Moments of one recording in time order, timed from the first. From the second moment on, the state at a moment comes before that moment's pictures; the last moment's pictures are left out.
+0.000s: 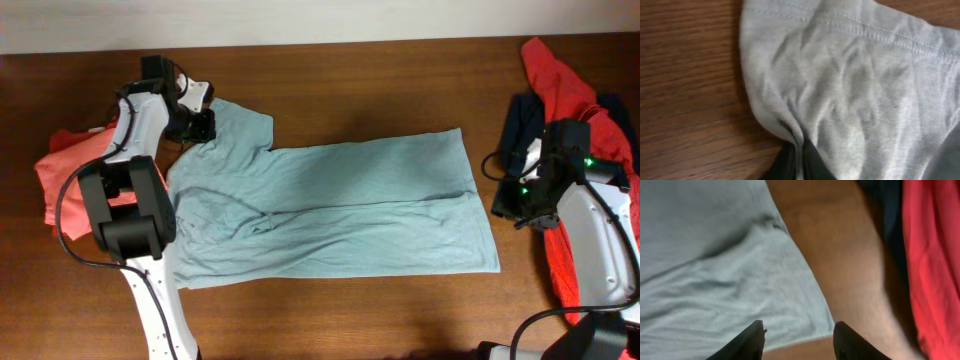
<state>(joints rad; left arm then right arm) 0.10 2.43 1.99 -0.90 0.30 0.24 -0.27 1.47 1.14 -1.02 -0.07 0.10</state>
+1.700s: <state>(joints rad) 0.11 2.43 2.01 -0.93 0.30 0.10 -0.23 2.08 1.15 0.08 -0.47 0.06</state>
